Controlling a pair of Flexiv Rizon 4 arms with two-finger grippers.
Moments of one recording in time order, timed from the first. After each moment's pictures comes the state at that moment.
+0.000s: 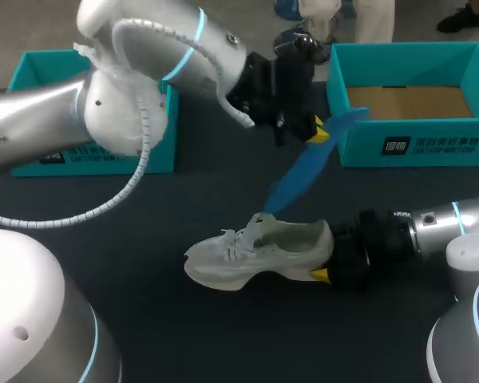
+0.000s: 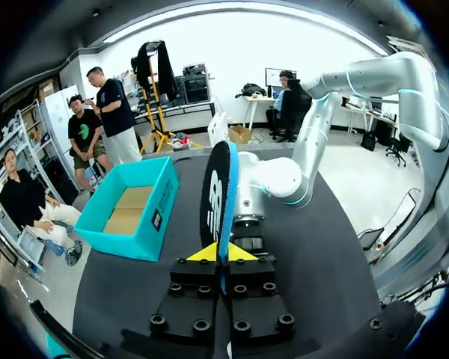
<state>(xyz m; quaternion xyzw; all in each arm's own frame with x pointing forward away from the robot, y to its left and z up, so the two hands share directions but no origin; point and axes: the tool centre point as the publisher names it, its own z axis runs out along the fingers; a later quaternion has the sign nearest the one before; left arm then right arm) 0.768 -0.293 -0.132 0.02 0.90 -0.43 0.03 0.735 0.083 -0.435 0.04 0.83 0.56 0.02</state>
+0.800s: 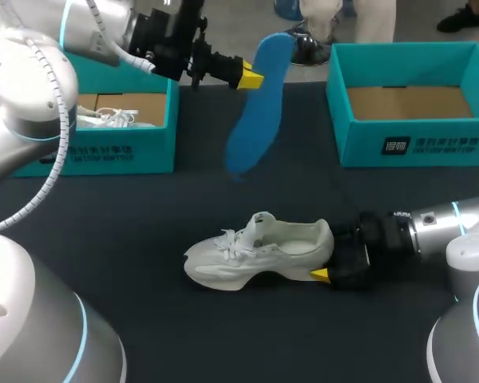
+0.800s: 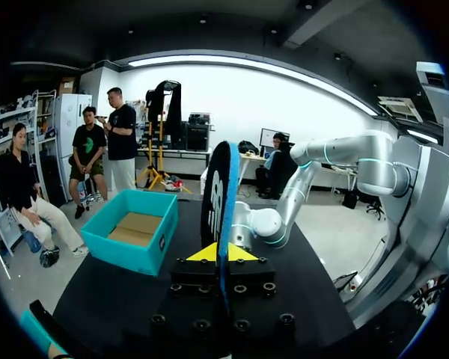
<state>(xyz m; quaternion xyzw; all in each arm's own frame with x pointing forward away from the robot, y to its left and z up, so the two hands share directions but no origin) 0.805 -0.199 -0.064 -0.02 0.83 -0.56 -0.05 0.735 0.083 -0.435 0.04 0.83 0.56 0.02</state>
